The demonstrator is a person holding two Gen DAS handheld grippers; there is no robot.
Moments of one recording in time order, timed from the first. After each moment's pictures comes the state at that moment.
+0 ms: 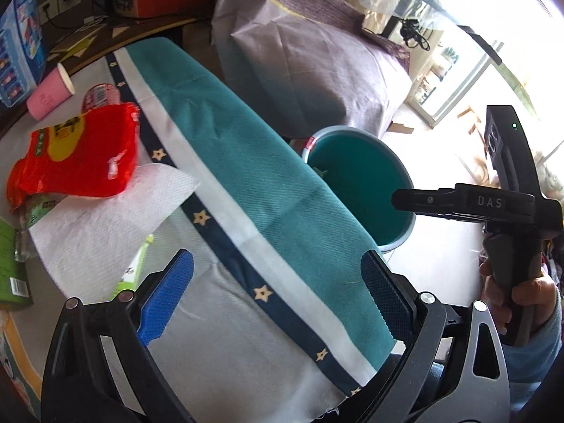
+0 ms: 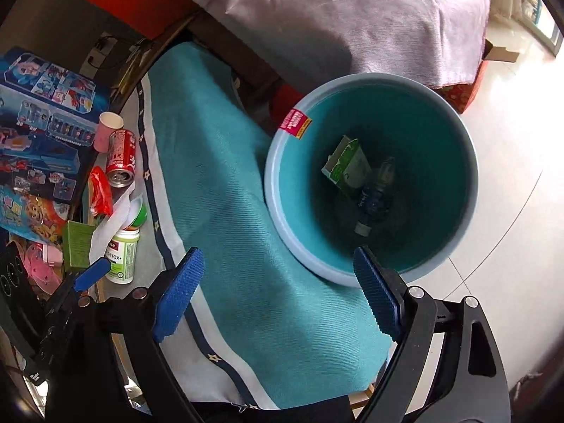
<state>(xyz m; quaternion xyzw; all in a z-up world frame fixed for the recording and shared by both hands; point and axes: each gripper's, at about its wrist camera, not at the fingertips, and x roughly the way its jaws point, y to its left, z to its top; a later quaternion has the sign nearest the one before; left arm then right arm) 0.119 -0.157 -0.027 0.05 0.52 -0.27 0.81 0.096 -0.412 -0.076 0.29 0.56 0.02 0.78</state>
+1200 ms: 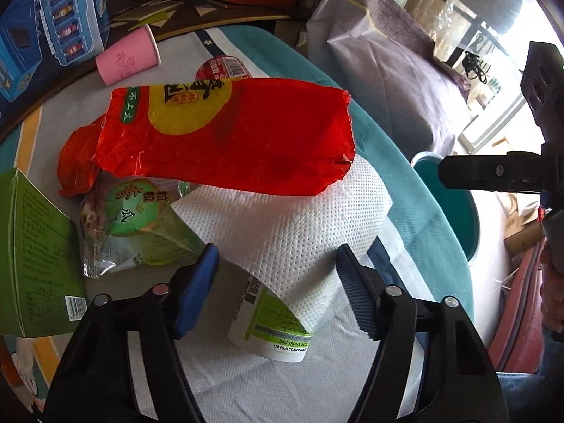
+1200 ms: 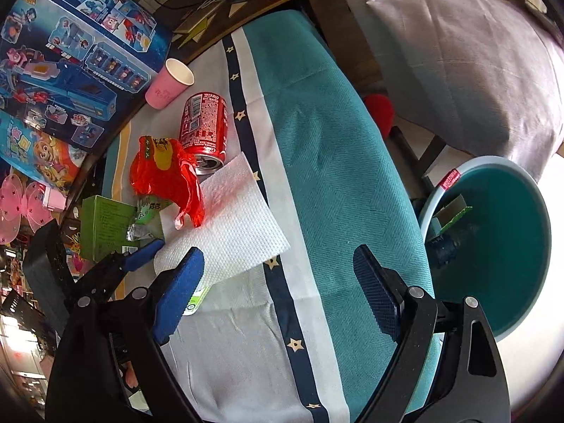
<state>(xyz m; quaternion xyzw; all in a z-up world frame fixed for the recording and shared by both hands) 0.182 -0.057 -0.061 0.02 0.53 -0.21 0.83 0.199 -0.273 -0.037 0.19 0.58 0.12 0.79</state>
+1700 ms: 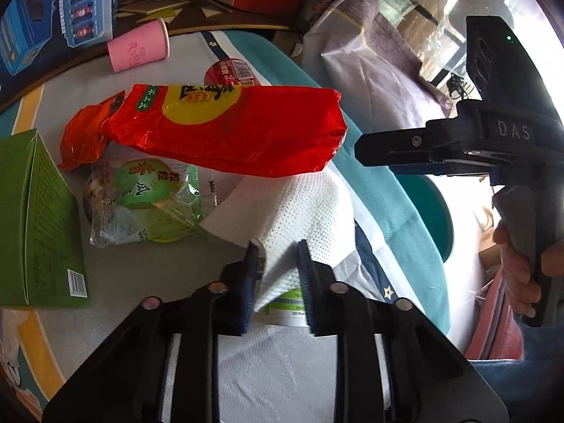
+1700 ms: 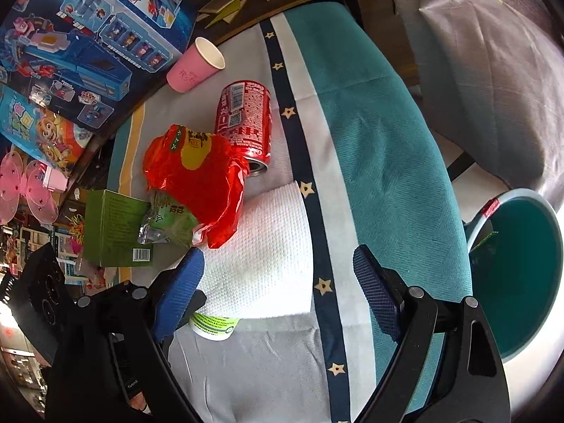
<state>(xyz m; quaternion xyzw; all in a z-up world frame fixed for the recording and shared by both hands) 0.167 -0.024 -0.050 -0.04 0.51 -0.23 0.82 0.229 -0.216 -0.032 0.16 0.58 0.15 0.78</state>
